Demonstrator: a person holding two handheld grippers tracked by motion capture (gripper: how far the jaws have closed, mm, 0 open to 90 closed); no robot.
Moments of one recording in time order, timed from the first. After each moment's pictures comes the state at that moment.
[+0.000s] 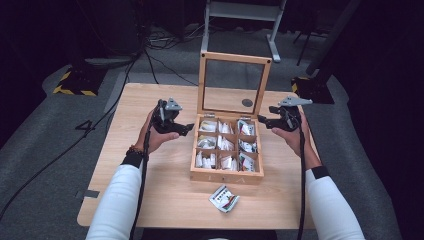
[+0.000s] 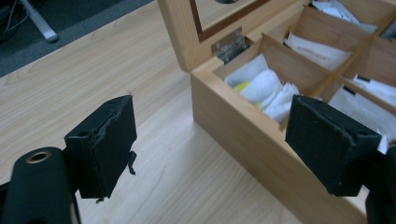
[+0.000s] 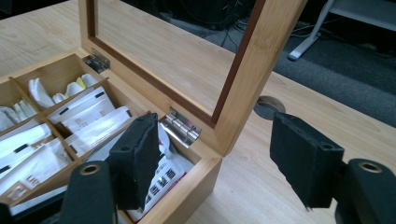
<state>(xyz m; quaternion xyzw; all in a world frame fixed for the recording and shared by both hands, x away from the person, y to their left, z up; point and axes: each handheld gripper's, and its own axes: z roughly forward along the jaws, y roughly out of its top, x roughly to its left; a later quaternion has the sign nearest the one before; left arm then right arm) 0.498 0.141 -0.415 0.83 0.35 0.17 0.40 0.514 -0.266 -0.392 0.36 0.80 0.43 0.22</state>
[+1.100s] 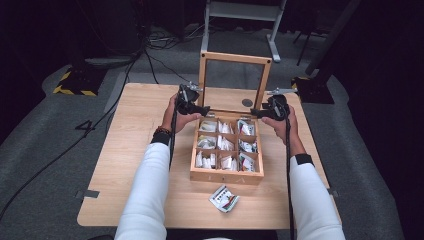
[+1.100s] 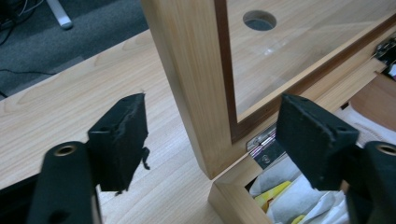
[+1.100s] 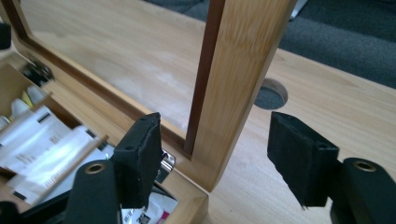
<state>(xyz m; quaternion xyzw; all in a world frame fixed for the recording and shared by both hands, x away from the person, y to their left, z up) 0.566 0.086 -0.415 0.82 0.40 0.18 0.37 0.564 -0.245 -0.408 0.42 0.80 0.38 0.19</state>
